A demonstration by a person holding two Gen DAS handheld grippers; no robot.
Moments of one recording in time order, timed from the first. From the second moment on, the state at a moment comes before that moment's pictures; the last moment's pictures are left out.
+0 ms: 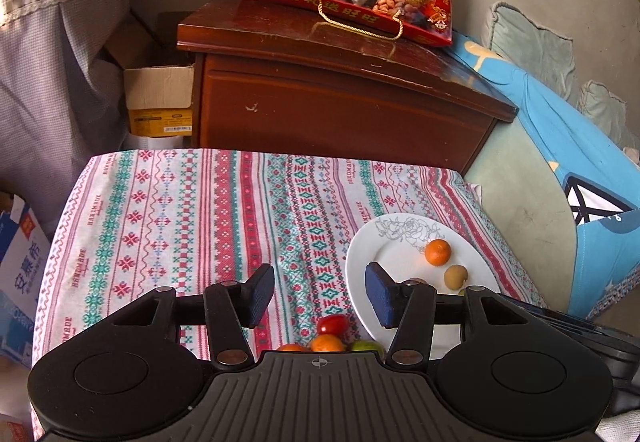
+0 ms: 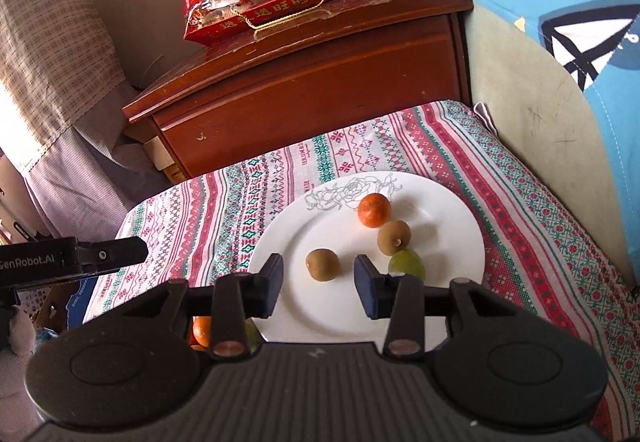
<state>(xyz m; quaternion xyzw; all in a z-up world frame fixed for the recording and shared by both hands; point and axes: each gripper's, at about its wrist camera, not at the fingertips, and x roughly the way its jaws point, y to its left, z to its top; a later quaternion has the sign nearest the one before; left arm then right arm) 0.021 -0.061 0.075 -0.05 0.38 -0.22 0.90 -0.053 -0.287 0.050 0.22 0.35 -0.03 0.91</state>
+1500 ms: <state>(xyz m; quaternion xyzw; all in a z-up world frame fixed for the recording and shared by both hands) -0.036 0.013 0.017 0.02 0.43 -0.17 0.89 -0.071 -0.171 0.005 0.14 0.40 0.11 0.90</state>
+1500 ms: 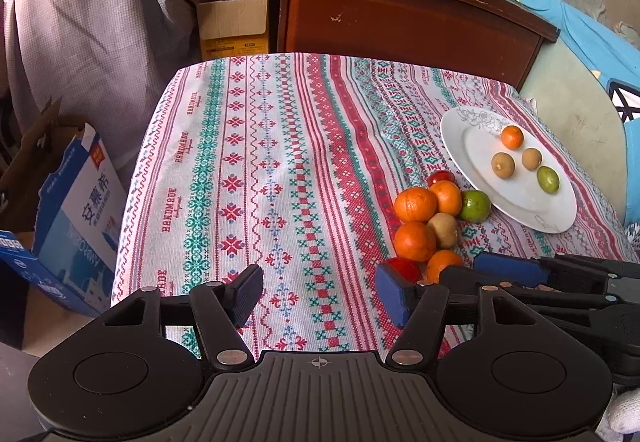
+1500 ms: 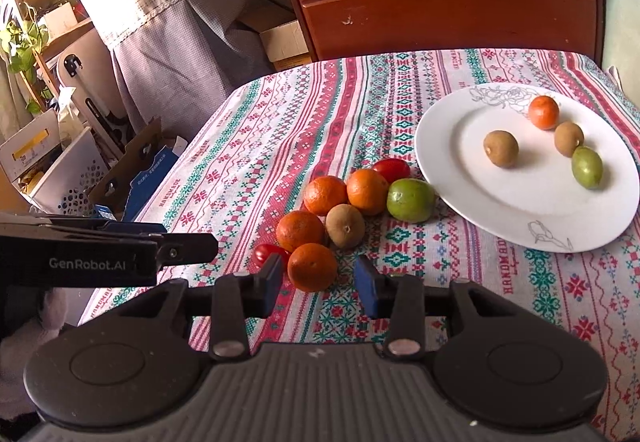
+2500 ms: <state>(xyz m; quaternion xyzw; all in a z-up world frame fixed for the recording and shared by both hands) -0.042 -0.041 -0.006 0.08 0.40 -0.24 0.88 -0.078 -0.207 0.004 0.17 0.41 0.06 0.90</state>
